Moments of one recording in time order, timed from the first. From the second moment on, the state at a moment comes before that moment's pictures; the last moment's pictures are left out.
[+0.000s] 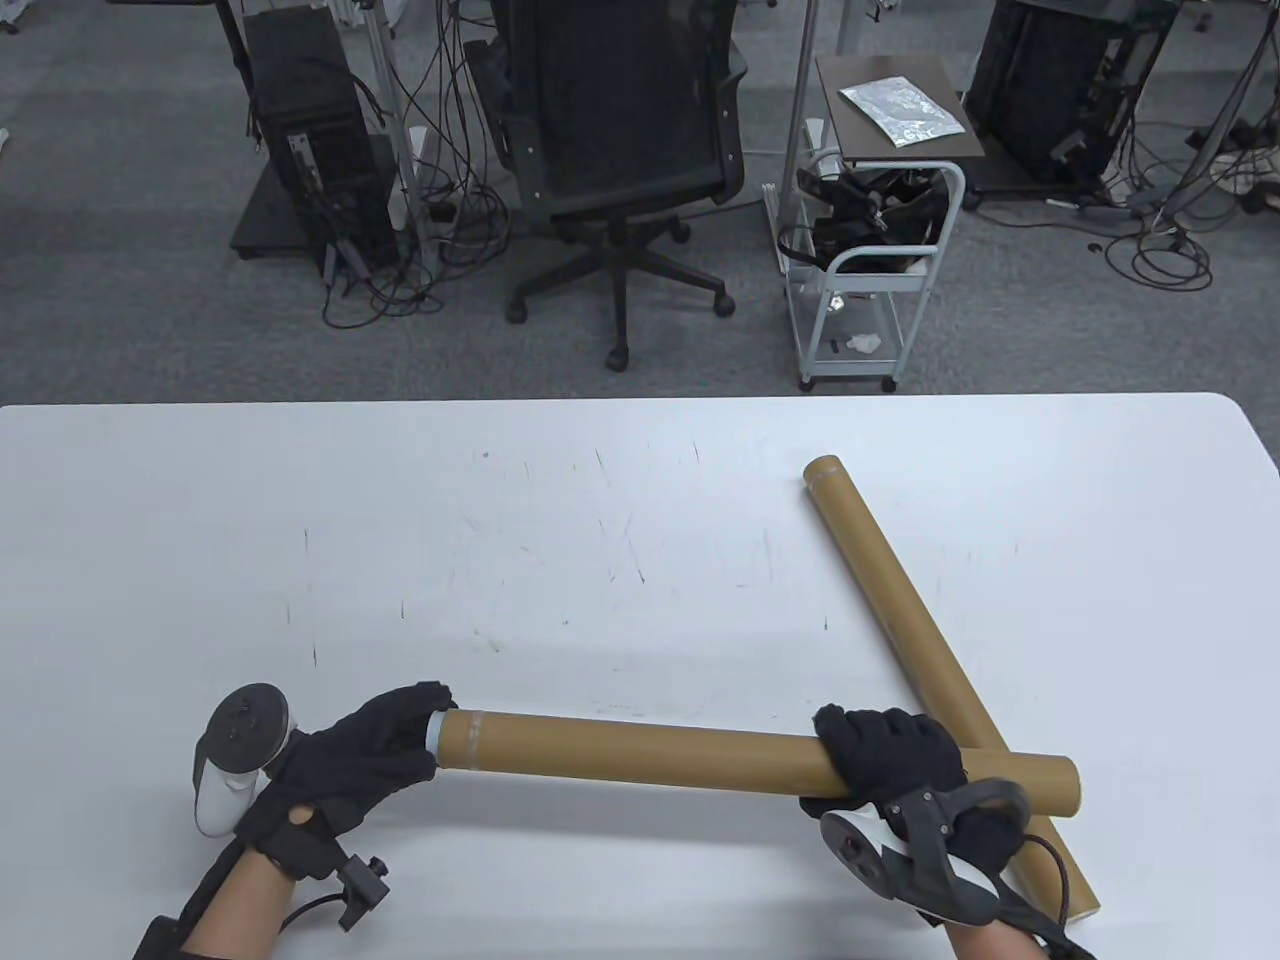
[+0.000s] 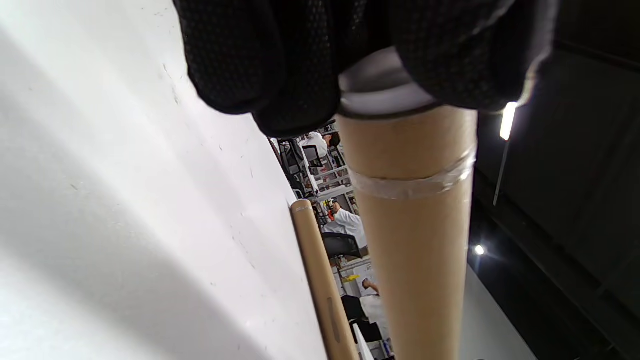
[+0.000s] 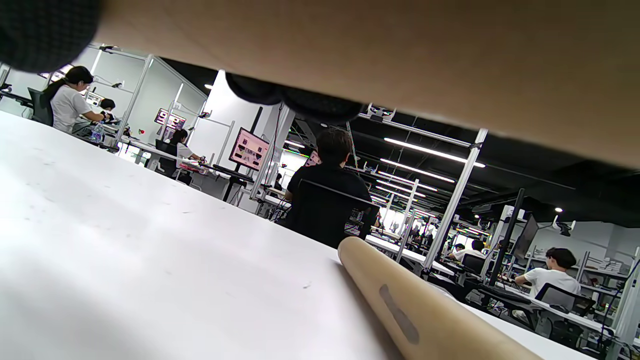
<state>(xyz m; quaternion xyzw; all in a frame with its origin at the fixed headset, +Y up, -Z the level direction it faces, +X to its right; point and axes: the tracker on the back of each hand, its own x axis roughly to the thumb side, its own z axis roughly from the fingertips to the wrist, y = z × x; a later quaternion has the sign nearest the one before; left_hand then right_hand) -0.305 -0.745 -0.300 -0.11 -0.17 0.56 0.81 0.172 -0.701 -0.245 -0.16 0.22 -0.95 0.11</state>
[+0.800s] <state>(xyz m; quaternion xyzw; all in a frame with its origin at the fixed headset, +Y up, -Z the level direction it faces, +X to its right) -0.277 -0.750 -0.285 -0.08 -0.17 0.37 0.91 0.200 -0.688 -0.274 -0.06 0.18 -0.98 0.09</state>
